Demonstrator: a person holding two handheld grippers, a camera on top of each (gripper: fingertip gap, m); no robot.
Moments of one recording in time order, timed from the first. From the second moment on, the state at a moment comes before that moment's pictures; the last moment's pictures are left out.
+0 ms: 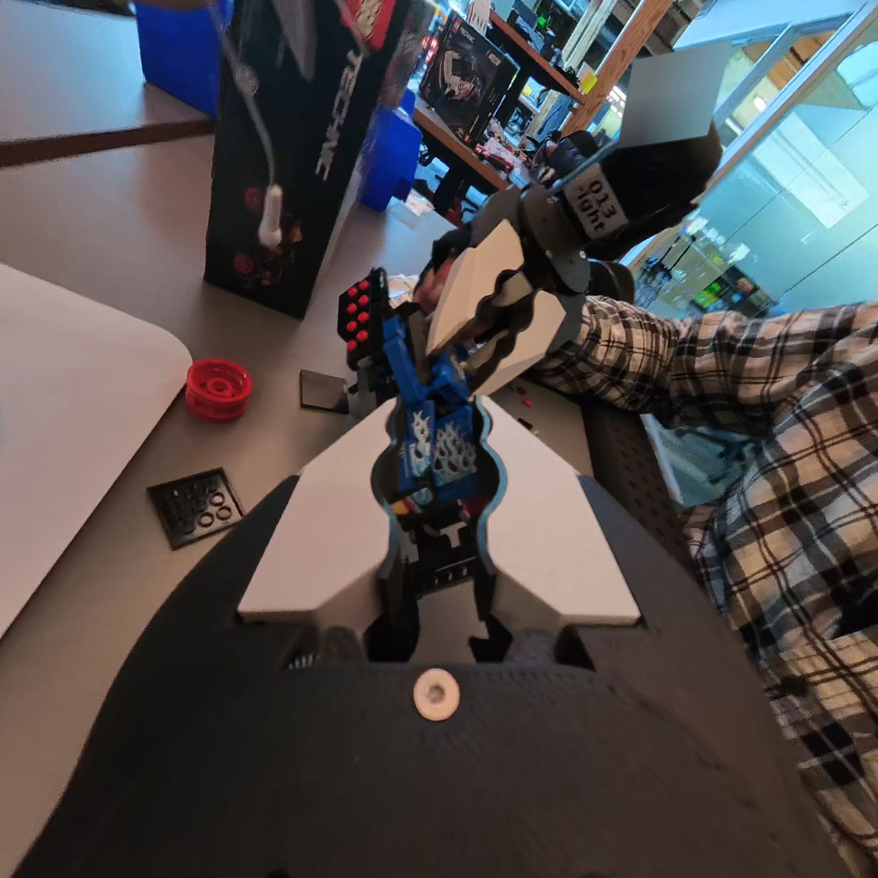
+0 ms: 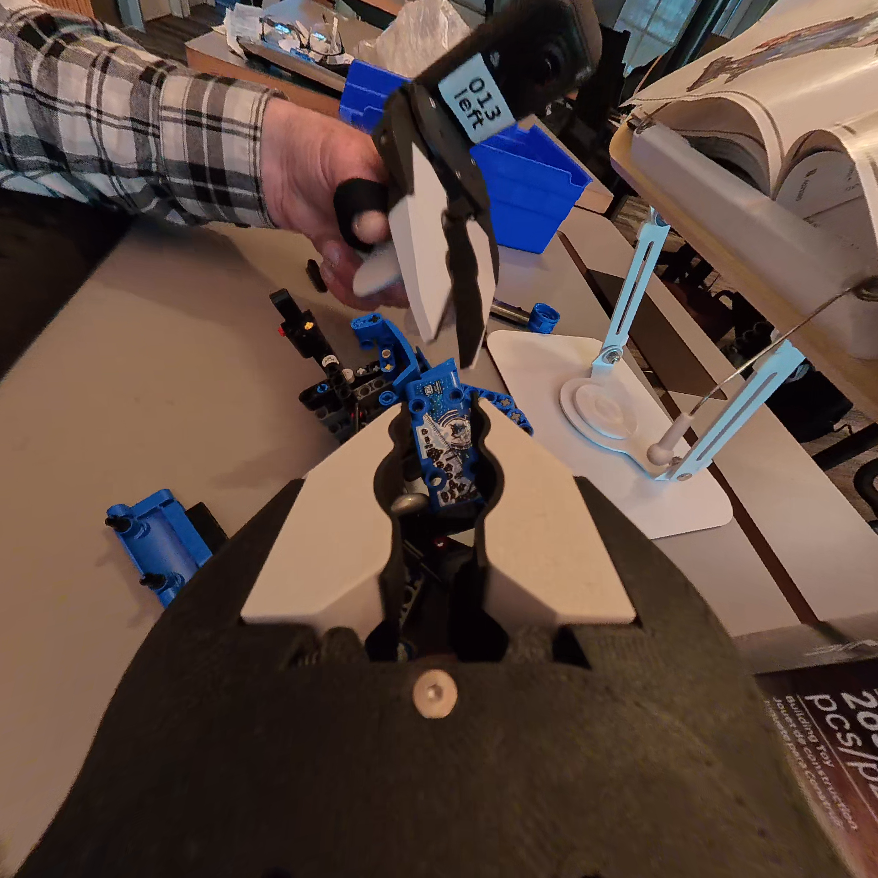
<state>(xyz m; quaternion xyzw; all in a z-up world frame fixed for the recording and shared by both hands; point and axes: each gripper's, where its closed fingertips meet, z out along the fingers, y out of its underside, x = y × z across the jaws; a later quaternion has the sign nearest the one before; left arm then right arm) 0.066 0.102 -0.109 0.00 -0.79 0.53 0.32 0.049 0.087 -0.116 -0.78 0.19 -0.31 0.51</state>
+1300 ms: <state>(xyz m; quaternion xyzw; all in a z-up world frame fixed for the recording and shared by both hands) 0.039 0.099 -0.128 -0.24 -0.82 0.52 -0.09 0.036 0.100 -0.117 -0.78 0.17 -0.34 0.49</state>
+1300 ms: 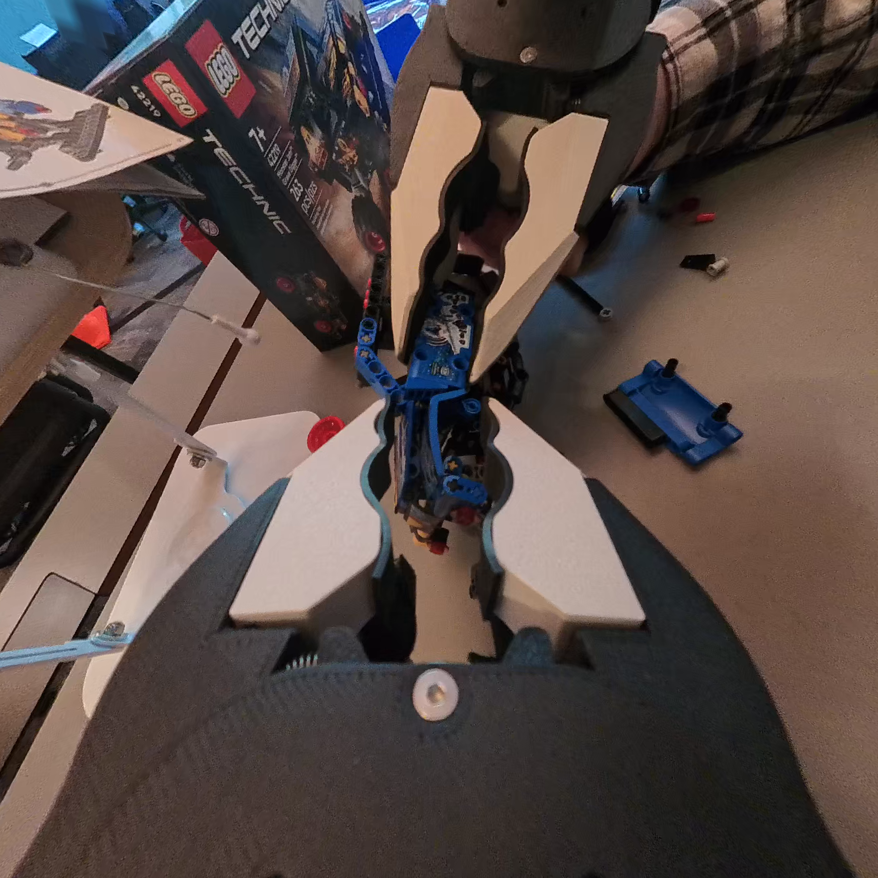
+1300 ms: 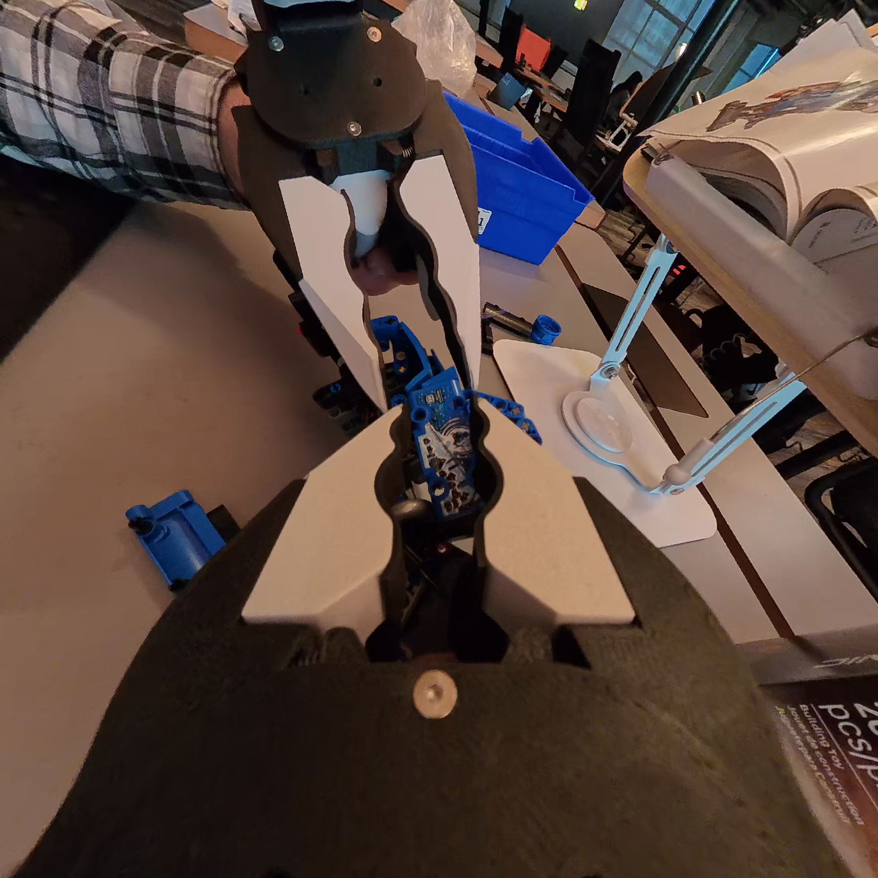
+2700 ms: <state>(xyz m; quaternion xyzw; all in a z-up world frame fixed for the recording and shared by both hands) 0.031 0.090 -0.127 -0.26 -0.79 0.55 -0.06 0.035 0.091 -0.117 -0.80 0.16 -0.35 0.46</state>
